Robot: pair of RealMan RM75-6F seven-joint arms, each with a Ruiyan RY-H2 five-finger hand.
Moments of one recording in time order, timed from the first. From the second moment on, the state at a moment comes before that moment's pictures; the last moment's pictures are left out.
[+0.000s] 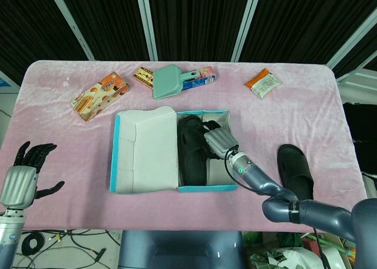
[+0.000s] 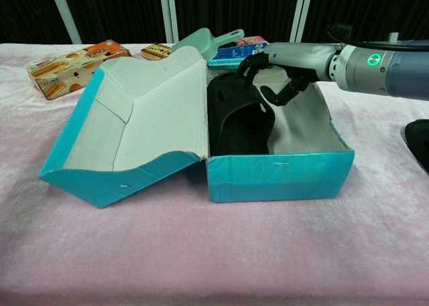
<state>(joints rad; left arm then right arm) -0.15 -1.23 -0.06 -1.61 1.54 1.52 0.04 0.95 -1.48 0.21 -1.40 -1.08 0.67 -0.11</state>
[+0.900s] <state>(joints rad) -0.16 -1.23 -0.07 -1.61 1.56 1.52 0.03 0.83 -1.21 0.18 -1.73 -1.14 0.87 -0.18</state>
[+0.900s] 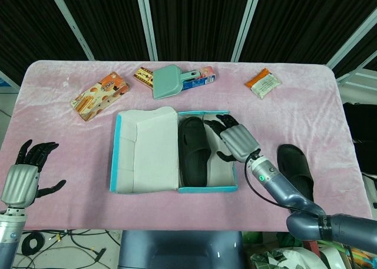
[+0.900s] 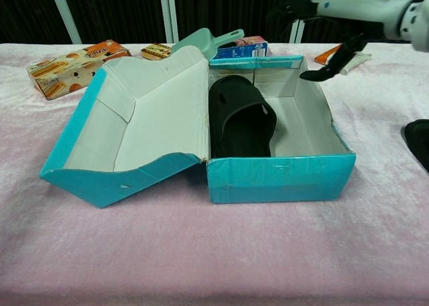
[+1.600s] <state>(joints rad) -0.17 -1.22 -0.06 -1.64 1.57 1.52 0.08 0.64 -1.14 0.01 -1.53 -1.19 0.87 -0.10</state>
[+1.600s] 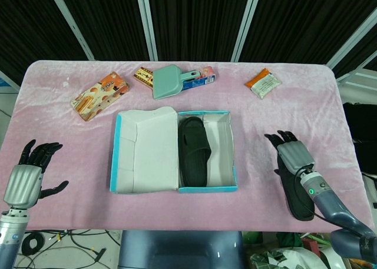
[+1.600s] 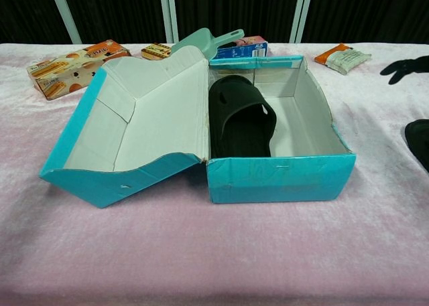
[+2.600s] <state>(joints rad) -0.16 -1.22 -0.06 -1.65 1.58 1.52 0.09 0.60 -1.09 -0.02 -1.42 -1.19 0.74 -0.07</state>
